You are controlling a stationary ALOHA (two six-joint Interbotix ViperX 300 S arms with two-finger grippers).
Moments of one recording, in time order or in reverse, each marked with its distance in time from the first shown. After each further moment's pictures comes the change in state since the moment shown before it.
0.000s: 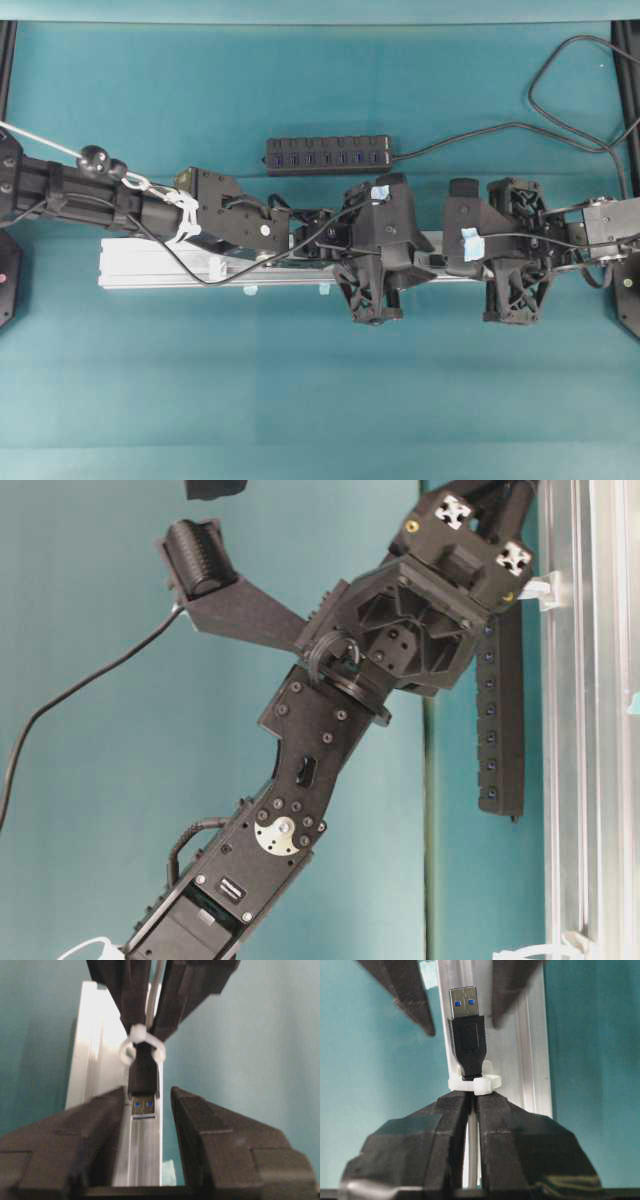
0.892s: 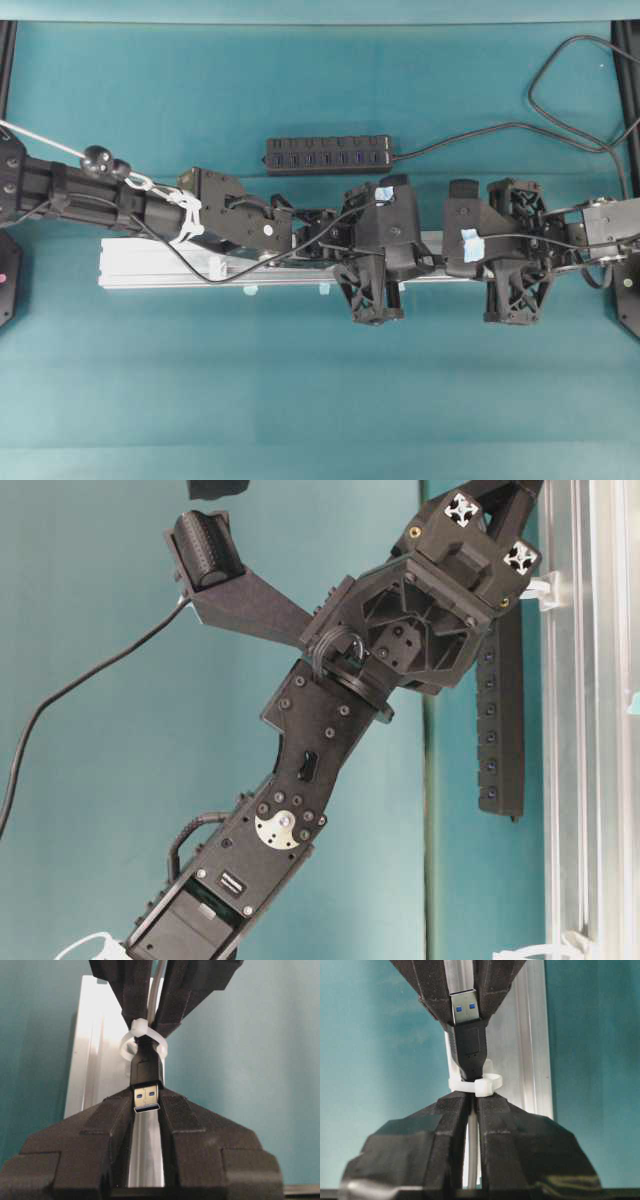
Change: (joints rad) left arm 0.002 0.005 -0.014 0.000 0.009 0.000; right arm 0.002 0.003 0.000 0.005 -0.006 0.000
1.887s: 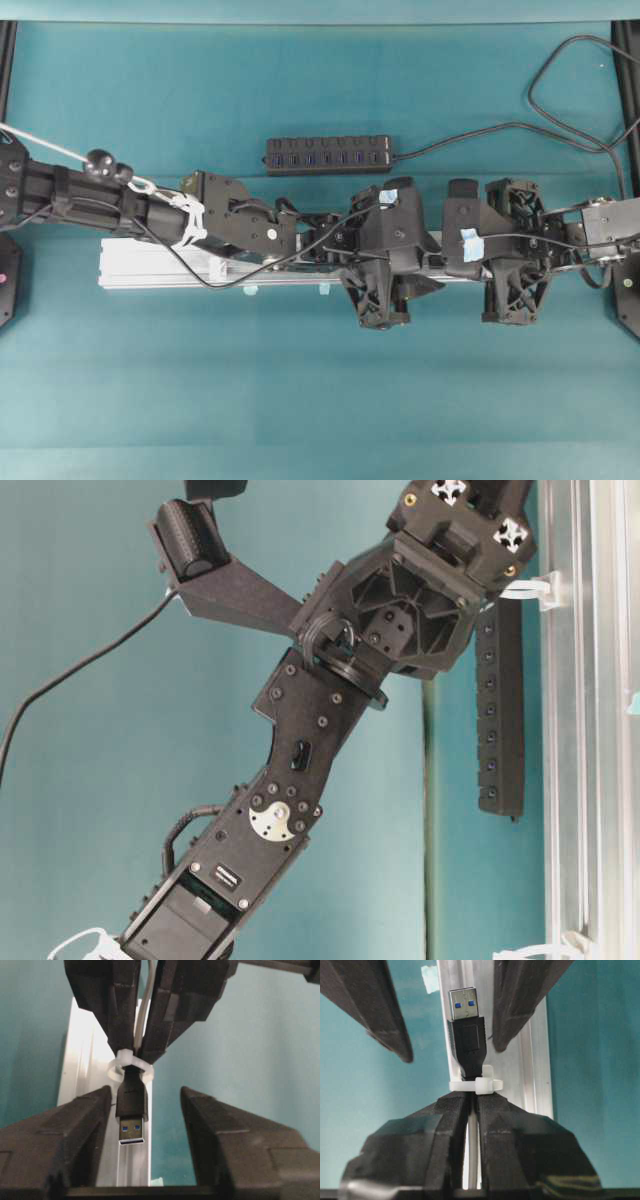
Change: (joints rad) left arm -0.011 0.008 -0.025 0.000 -0.014 -0.011; right arm -0.002 0.003 0.000 -0.002 -0.014 0.002
